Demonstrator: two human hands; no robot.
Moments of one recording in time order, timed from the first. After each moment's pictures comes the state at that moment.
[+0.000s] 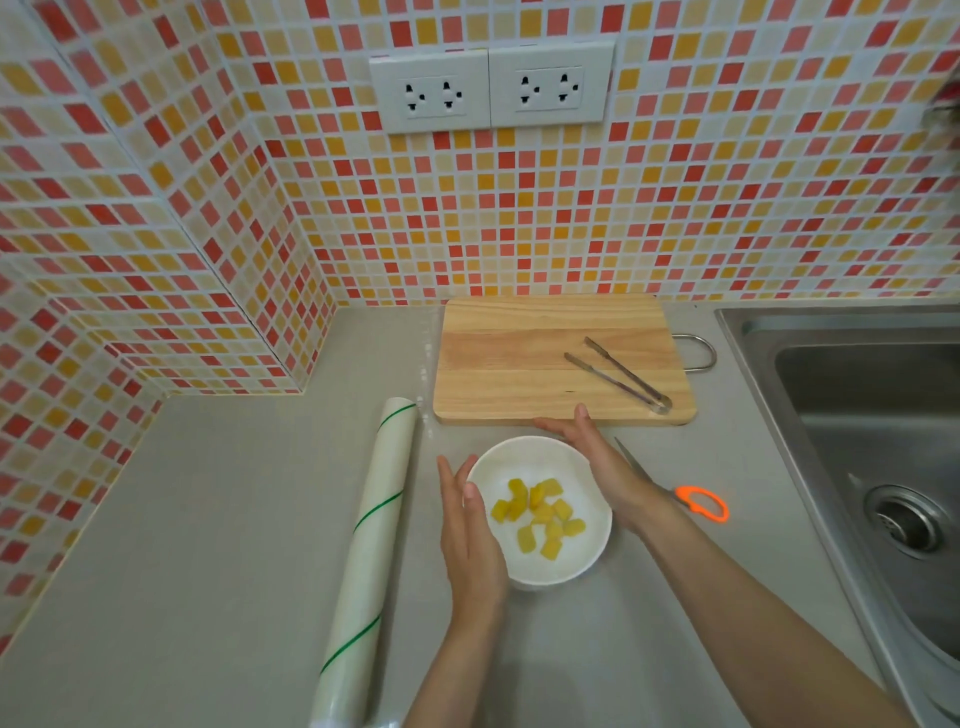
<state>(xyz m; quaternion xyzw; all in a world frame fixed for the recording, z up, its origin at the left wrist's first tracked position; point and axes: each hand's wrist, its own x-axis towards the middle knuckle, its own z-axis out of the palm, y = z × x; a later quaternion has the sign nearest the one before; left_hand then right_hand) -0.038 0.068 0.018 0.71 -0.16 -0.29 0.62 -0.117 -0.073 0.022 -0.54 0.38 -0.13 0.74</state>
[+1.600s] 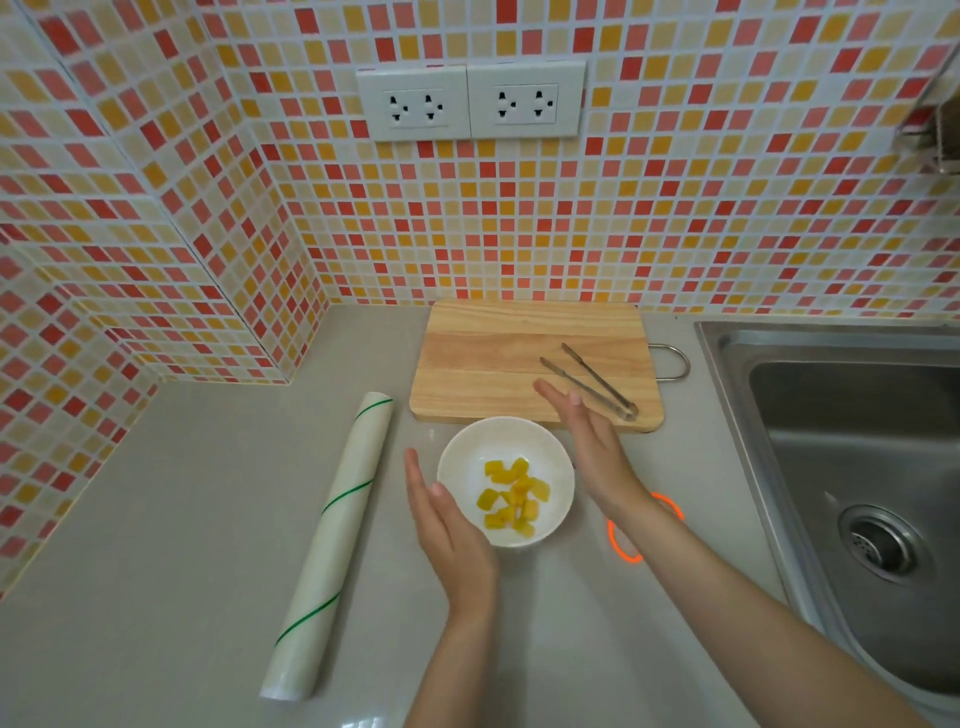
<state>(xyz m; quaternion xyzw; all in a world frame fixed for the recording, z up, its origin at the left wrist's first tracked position) -0.073 0.045 0.008 0.70 -0.10 -0.10 0.71 -0.143 -0.082 0.050 -0.66 0.34 -0.27 0.61</state>
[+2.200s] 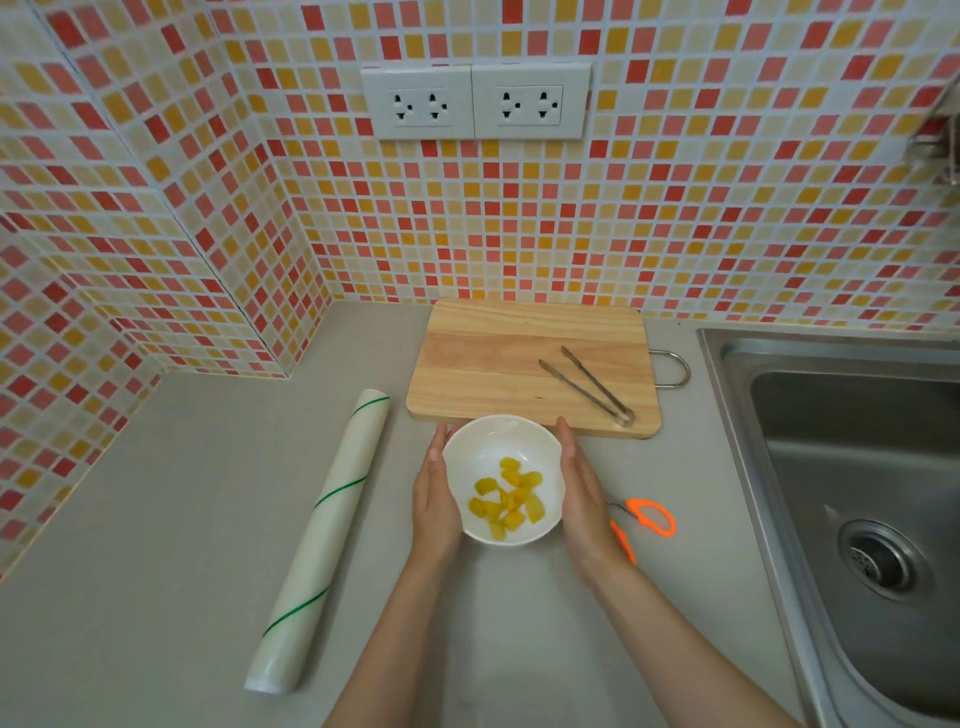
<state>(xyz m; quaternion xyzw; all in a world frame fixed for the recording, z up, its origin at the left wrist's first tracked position) -0.033 0.027 0.007 0.67 -0.17 -0.27 0.67 -0.152 -0.050 0.012 -0.54 0.40 -0.31 0.67</state>
